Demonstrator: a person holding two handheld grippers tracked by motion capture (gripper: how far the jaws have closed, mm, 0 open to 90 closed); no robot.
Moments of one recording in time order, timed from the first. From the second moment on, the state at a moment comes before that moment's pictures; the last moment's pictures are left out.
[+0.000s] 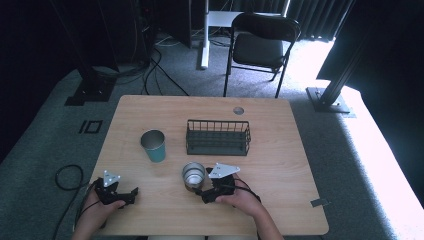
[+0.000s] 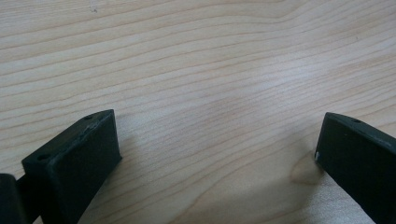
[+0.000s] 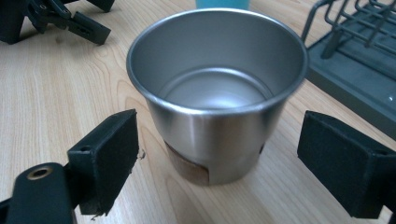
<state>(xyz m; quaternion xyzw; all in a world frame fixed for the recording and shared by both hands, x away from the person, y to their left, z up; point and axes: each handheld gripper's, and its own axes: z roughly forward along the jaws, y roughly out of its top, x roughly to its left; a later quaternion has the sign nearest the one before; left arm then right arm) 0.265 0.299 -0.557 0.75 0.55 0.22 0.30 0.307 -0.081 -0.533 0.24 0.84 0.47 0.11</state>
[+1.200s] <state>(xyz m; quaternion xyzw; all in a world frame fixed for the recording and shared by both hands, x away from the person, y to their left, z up) 0.265 0.299 -0.557 0.75 0.55 0.22 0.30 0.318 -0.056 -0.525 0.25 0.81 0.51 0.13</state>
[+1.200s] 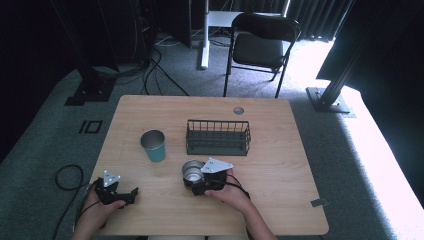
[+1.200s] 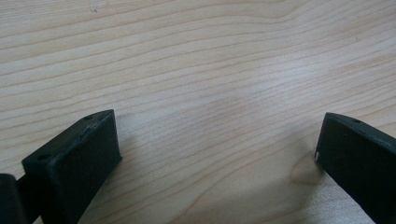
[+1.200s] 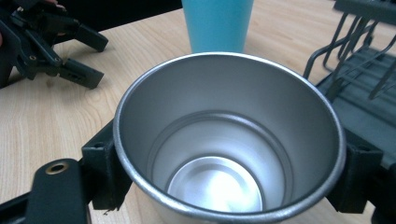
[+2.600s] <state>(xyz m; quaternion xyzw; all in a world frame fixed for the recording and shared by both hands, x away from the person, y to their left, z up) 0.265 0.299 -0.557 0.75 0.55 0.22 0.30 0.347 -0.096 -0.431 0.28 0.76 0.54 0.22</state>
